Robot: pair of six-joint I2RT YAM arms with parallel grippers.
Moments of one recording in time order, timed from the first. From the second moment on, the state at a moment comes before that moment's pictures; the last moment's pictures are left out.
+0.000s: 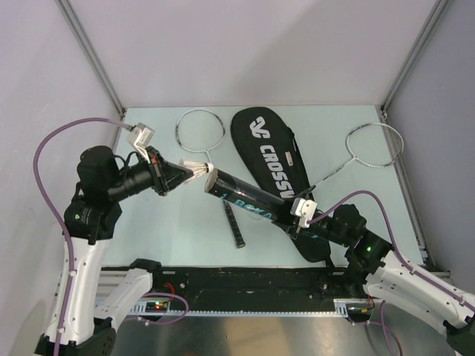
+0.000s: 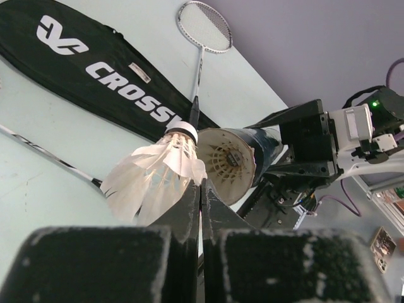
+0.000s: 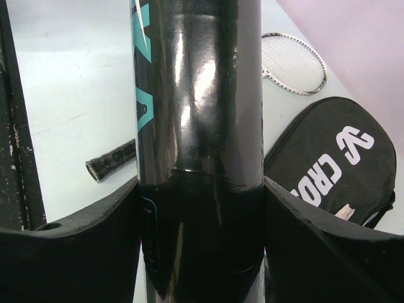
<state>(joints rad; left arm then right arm) -0.16 0.80 1.22 -0.69 0.73 -0.28 0.85 0.55 0.41 0.04 -0.24 -0.37</state>
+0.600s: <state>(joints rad) -0.16 0.77 1.24 -0.72 0.74 -0.29 0.85 0.54 0.41 0.04 -0.23 -0.38</state>
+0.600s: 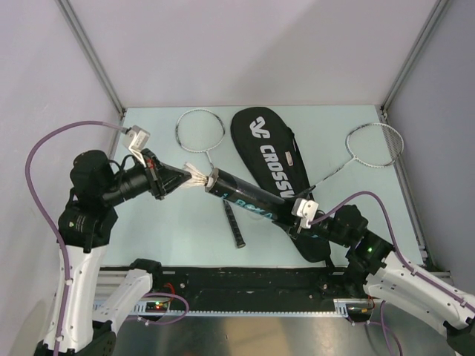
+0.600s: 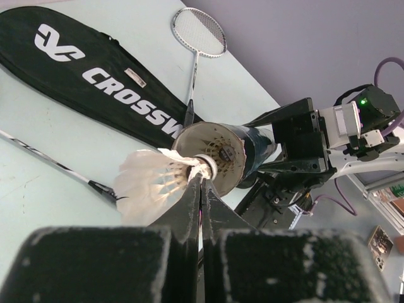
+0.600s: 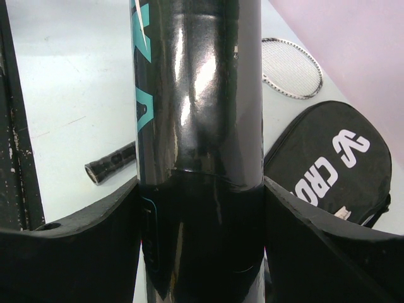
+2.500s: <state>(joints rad) -0.37 0.75 1.15 -0.47 0.68 -0.46 0.85 0.63 0.39 0.18 -0.33 -0.35</state>
